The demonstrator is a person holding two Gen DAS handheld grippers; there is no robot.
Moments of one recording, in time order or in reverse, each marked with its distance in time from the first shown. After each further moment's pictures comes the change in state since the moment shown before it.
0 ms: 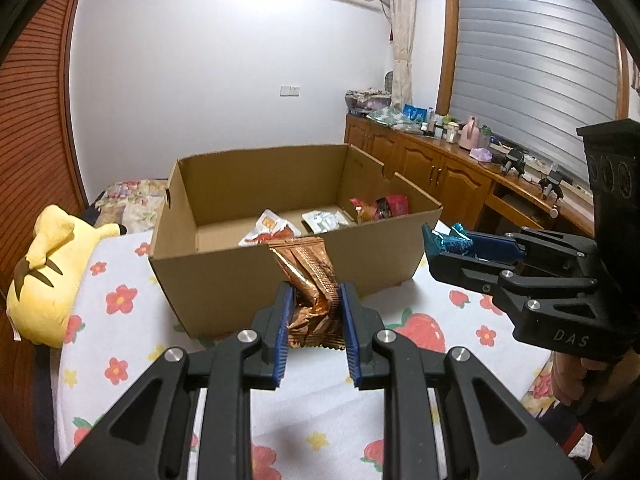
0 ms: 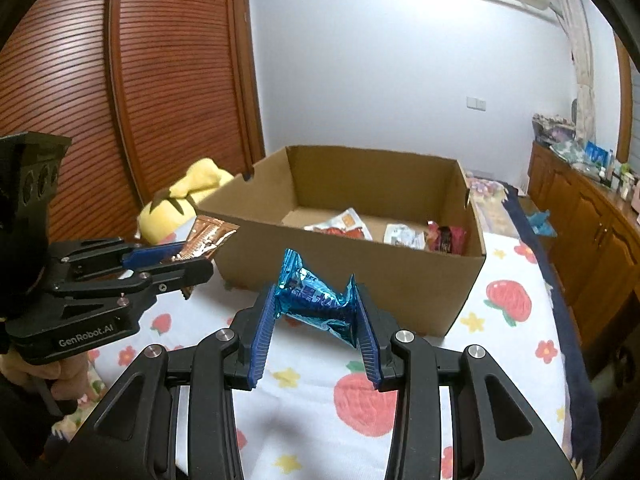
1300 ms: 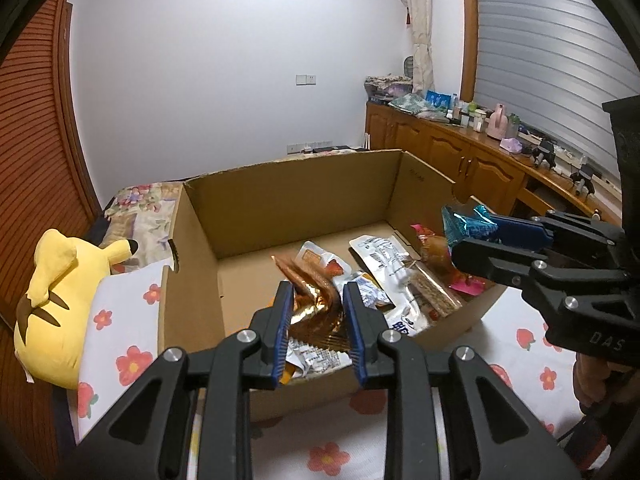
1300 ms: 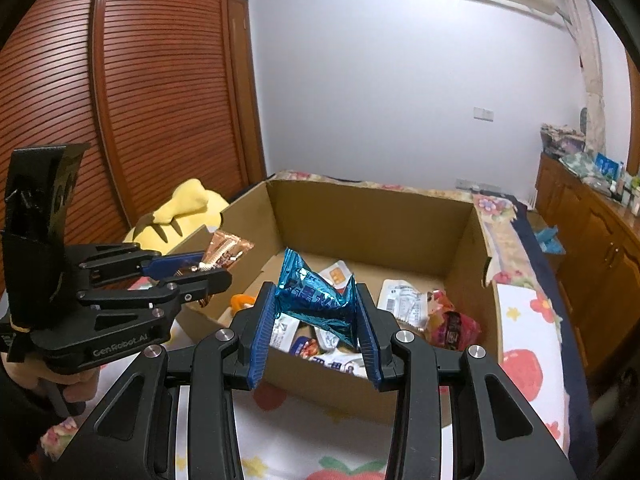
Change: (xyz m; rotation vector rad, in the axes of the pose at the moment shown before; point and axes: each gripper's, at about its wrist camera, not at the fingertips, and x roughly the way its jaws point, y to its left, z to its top) left arm 0.087 0.042 0.053 0.024 0.059 0.079; right arm 0.077 -0.027 0.058 -0.004 -0.015 0.019
